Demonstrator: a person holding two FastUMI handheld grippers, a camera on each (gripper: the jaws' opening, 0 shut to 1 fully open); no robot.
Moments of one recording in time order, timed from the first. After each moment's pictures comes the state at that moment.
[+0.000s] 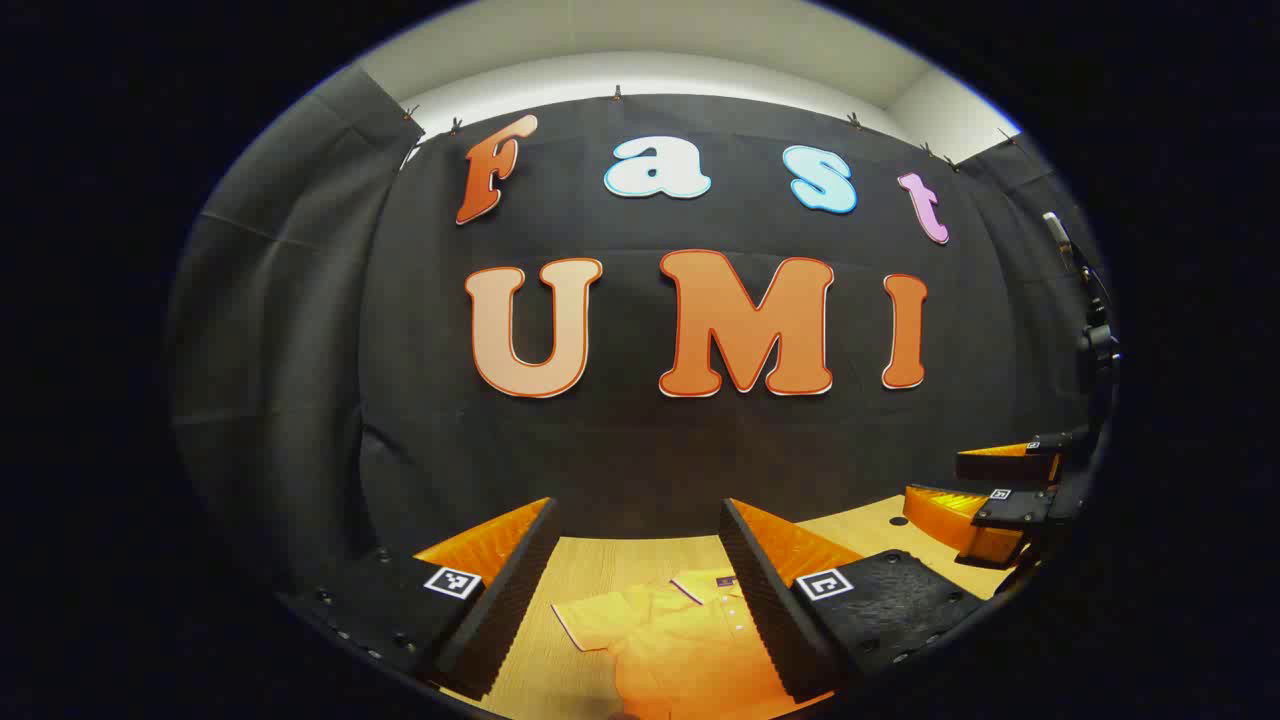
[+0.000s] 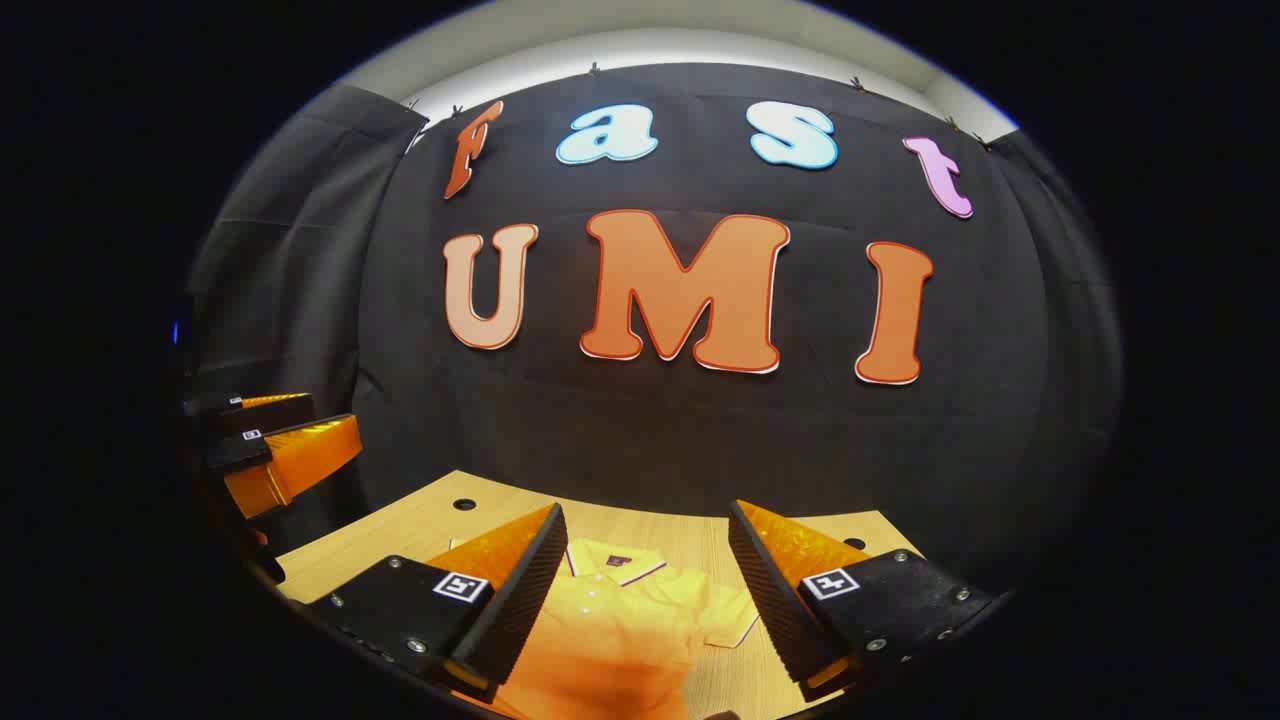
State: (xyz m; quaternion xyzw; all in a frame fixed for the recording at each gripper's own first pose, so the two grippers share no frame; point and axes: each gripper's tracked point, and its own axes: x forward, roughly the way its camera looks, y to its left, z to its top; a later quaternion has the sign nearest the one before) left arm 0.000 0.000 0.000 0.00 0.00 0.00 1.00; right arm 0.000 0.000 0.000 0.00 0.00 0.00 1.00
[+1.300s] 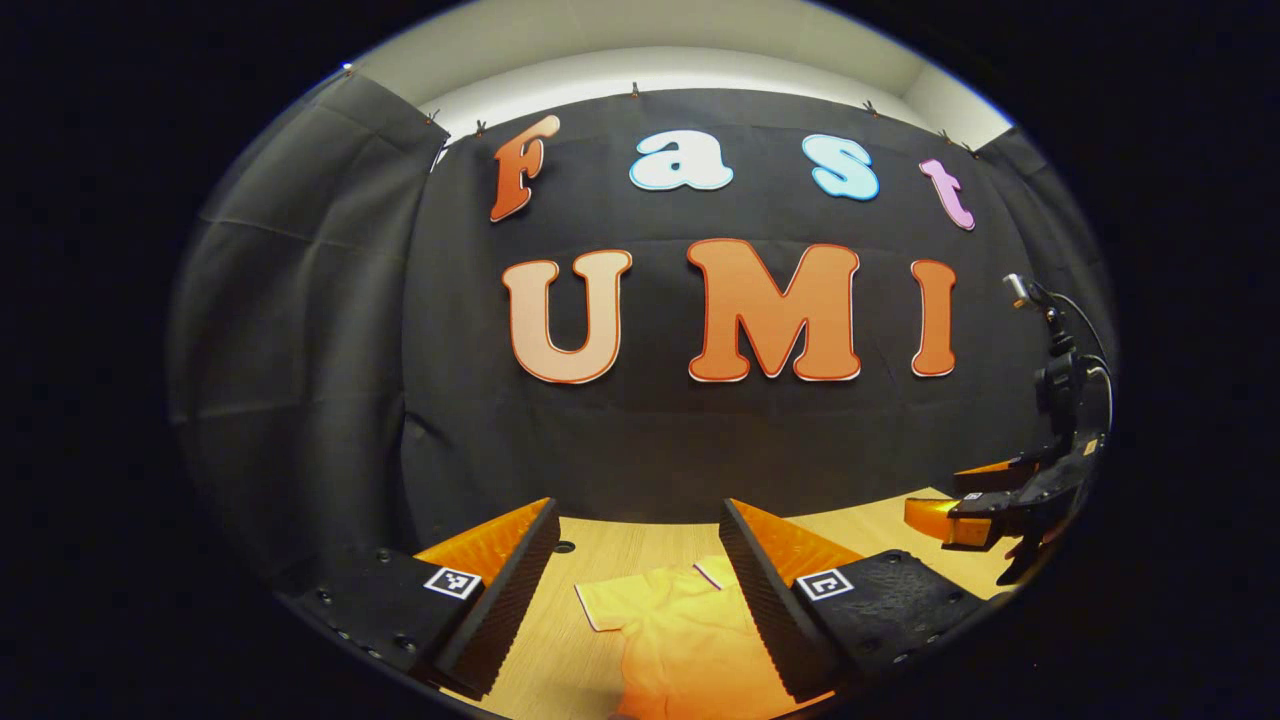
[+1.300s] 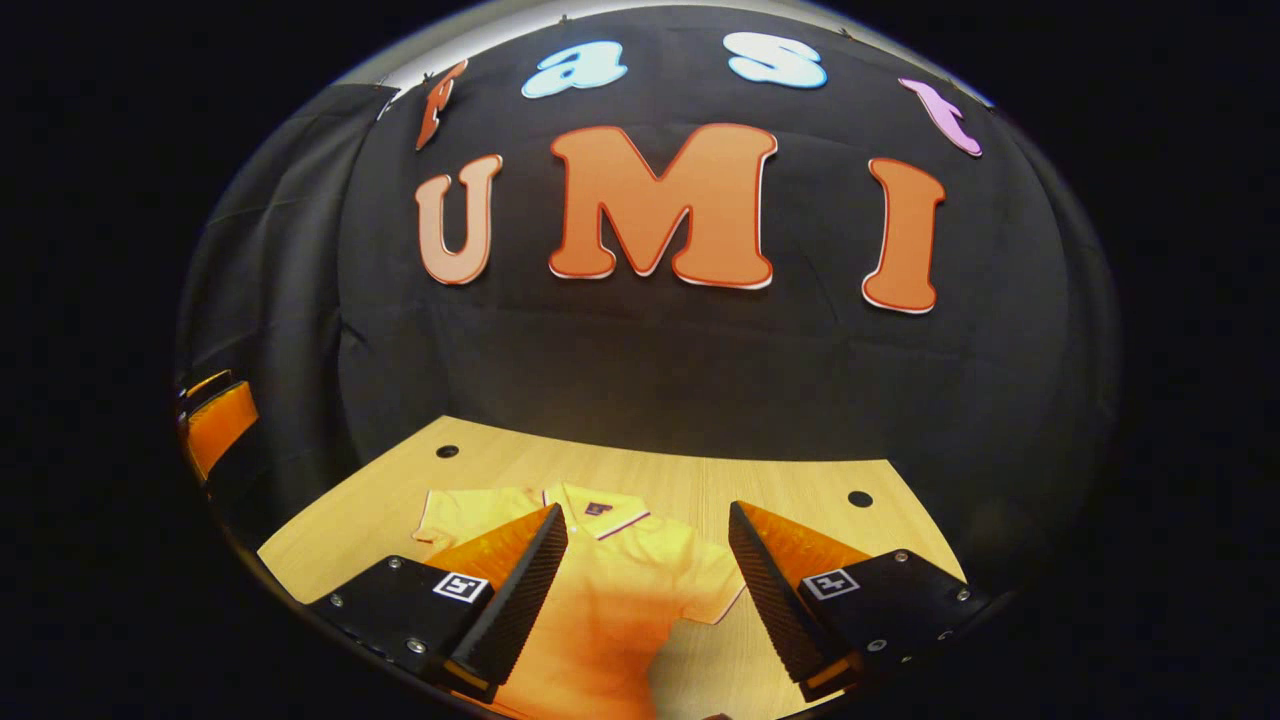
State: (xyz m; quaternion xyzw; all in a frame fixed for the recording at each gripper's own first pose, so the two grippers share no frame) left arm -0.029 -0.008 -0.024 0.00 0.03 0.07 1.00; right arm 0.047 -0.060 -0.081 0.02 0.14 0.01 0.99
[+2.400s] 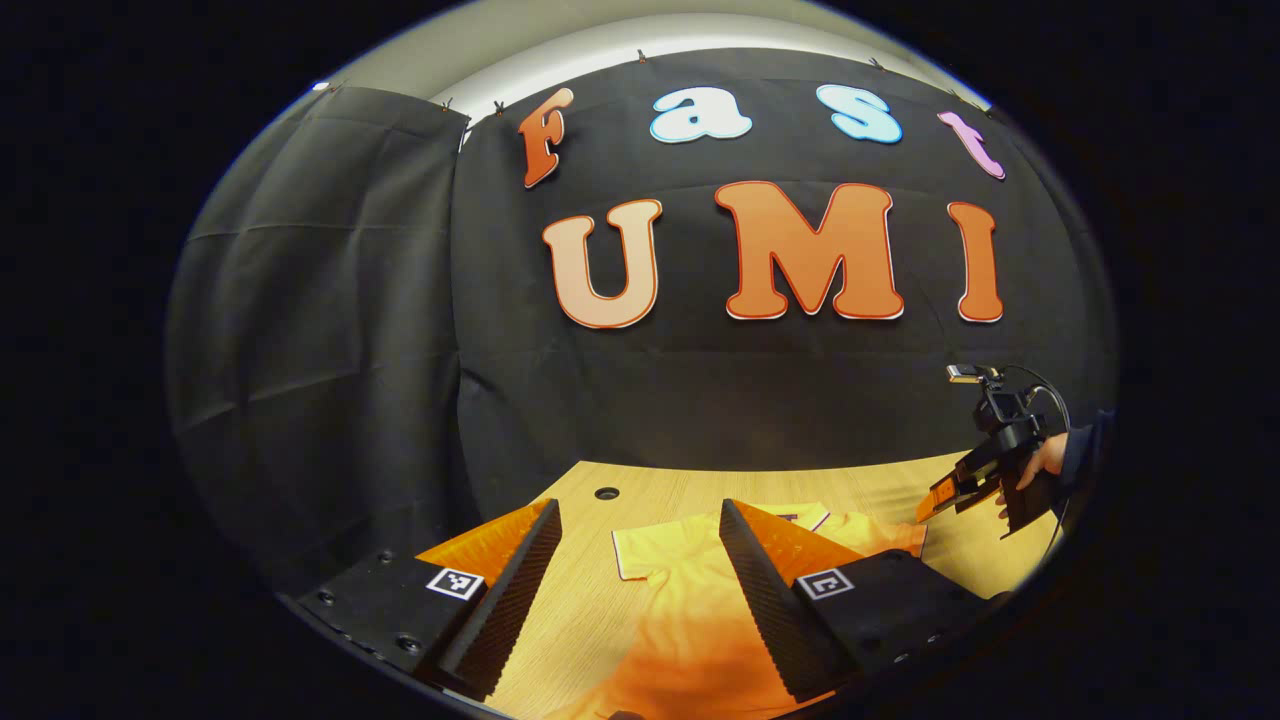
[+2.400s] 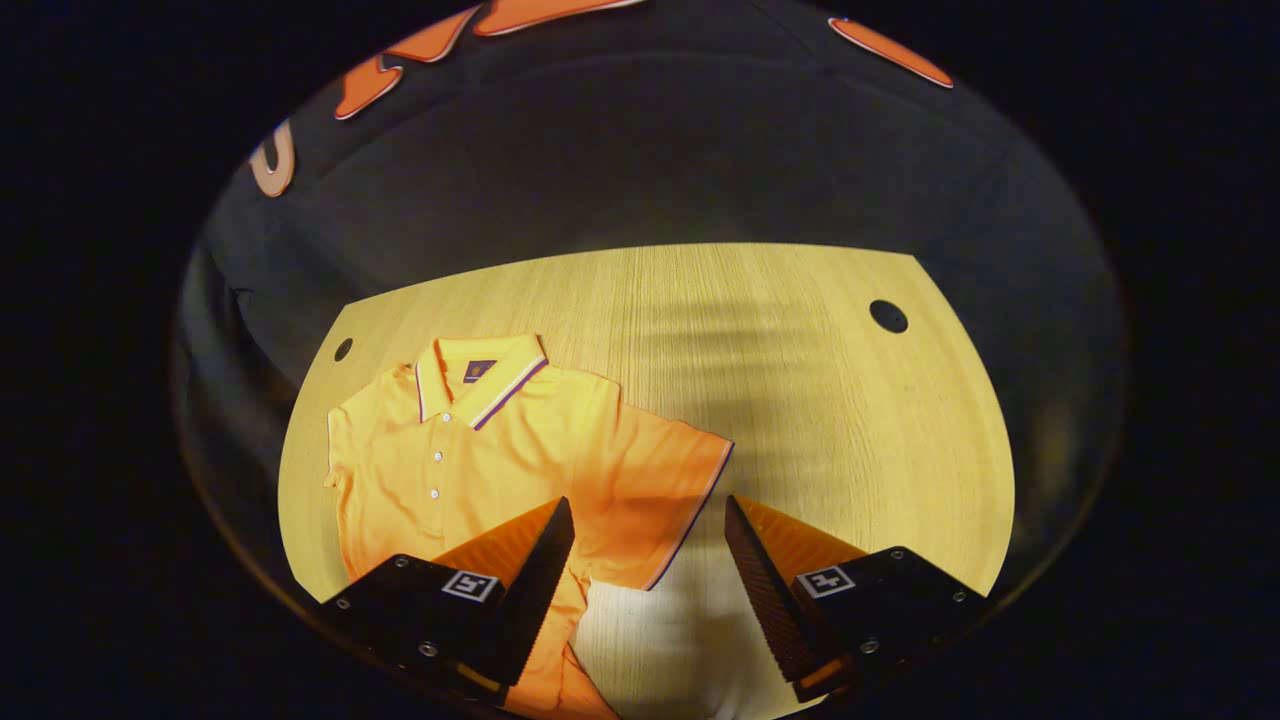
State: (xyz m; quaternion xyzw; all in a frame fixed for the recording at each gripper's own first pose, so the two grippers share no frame) left arm -0.053 -0.027 -0.068 0.02 0.10 0.16 0.98; right arm 0.142 -0.137 -0.265 0.12 0.47 0.00 0.87
